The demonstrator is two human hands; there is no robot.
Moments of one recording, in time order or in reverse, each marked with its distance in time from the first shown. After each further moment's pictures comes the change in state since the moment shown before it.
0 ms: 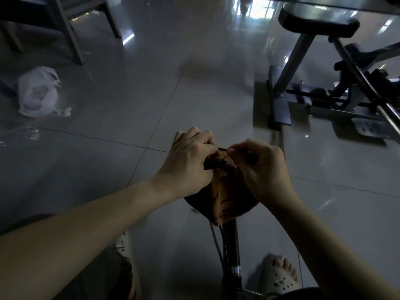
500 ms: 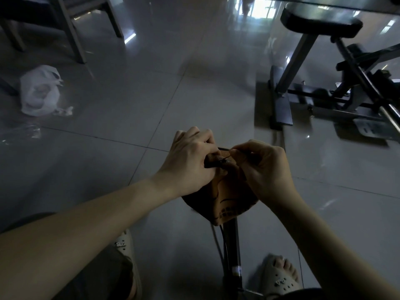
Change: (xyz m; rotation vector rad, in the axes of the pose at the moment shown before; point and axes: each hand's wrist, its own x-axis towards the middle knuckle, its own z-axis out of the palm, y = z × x) left_hand 0.000 0.002 -0.004 -0.044 0.010 -0.034; right_hand -0.001 0.002 0.000 -0.002 0.013 0.015
